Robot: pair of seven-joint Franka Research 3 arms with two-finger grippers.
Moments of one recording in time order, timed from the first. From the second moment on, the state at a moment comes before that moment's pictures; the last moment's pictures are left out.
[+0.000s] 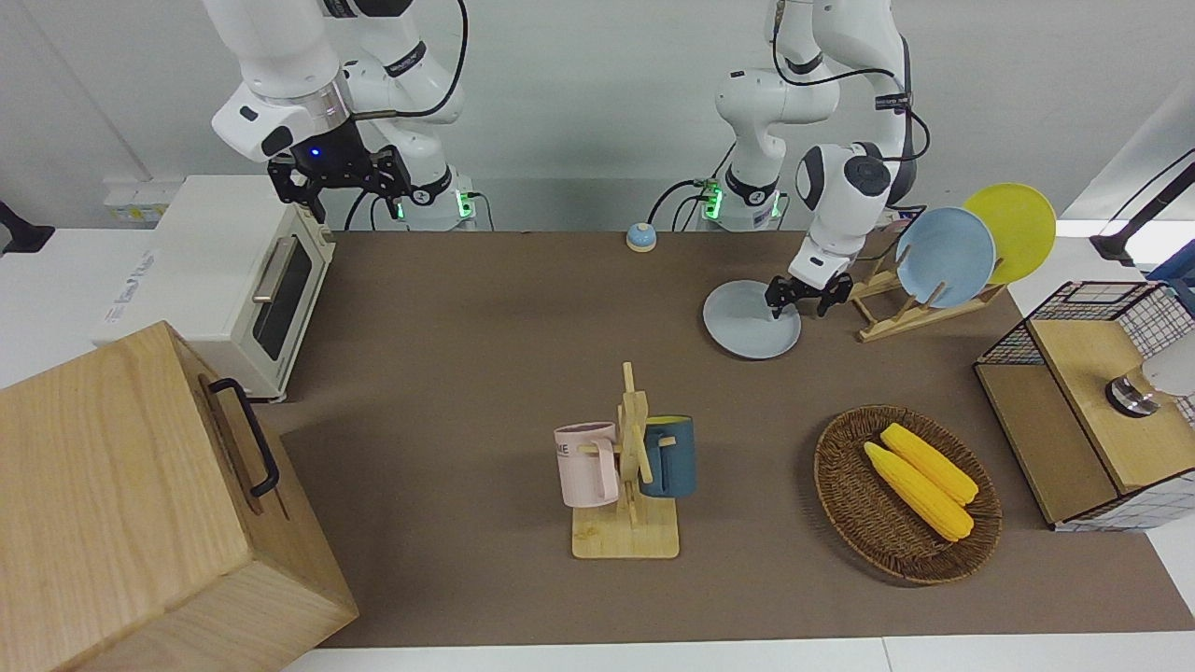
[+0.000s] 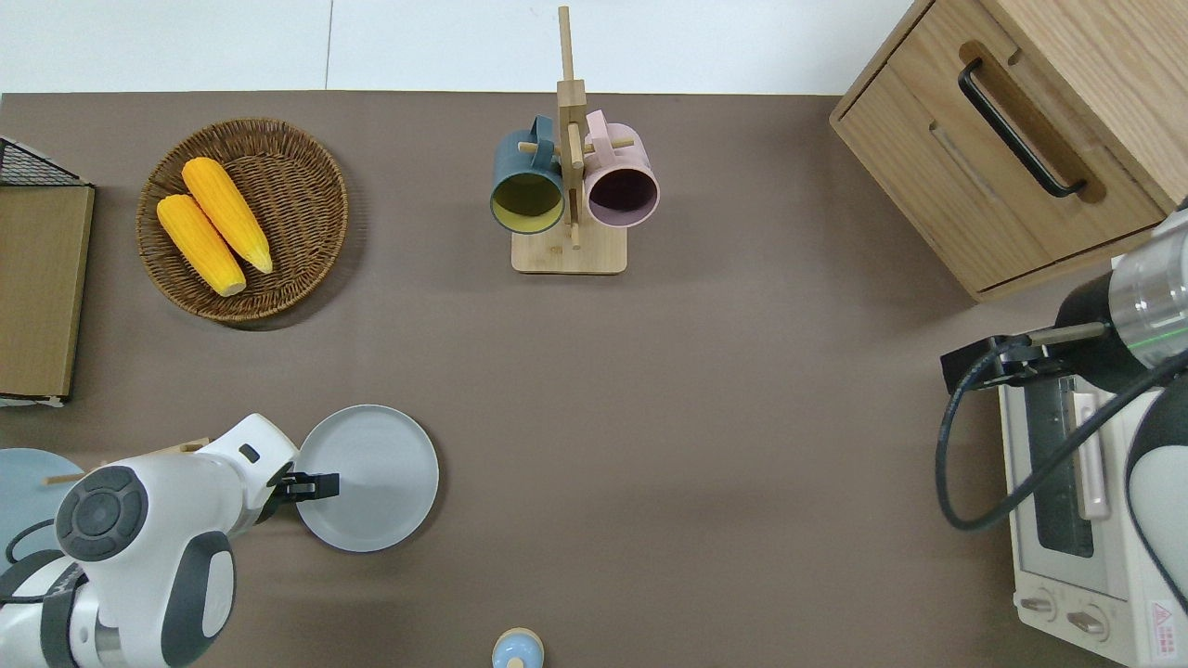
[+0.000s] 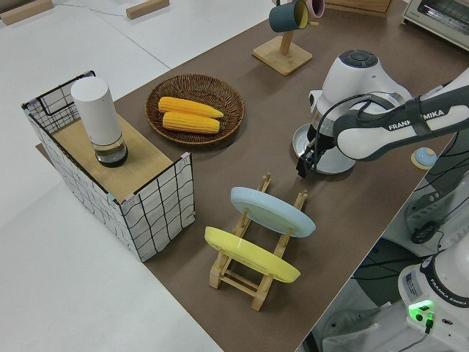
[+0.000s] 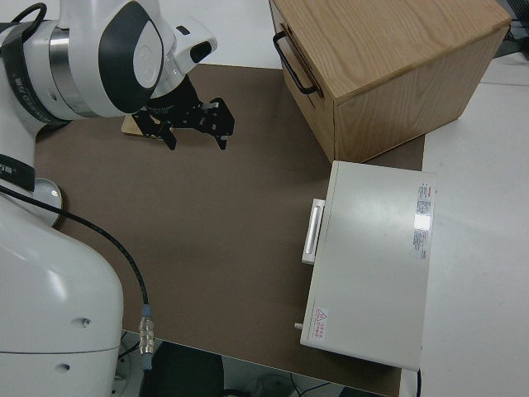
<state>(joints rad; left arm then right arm) -0.04 -0.16 0.00 -2.63 -0.01 2.48 -0.04 -0.26 0.02 0.38 -1.48 -0.03 1.38 0.04</state>
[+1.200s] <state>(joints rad) -0.04 -0.17 0.00 -2.59 -0.02 2.44 -0.04 -0.26 0.02 0.38 -1.48 -0.03 1.38 0.04</state>
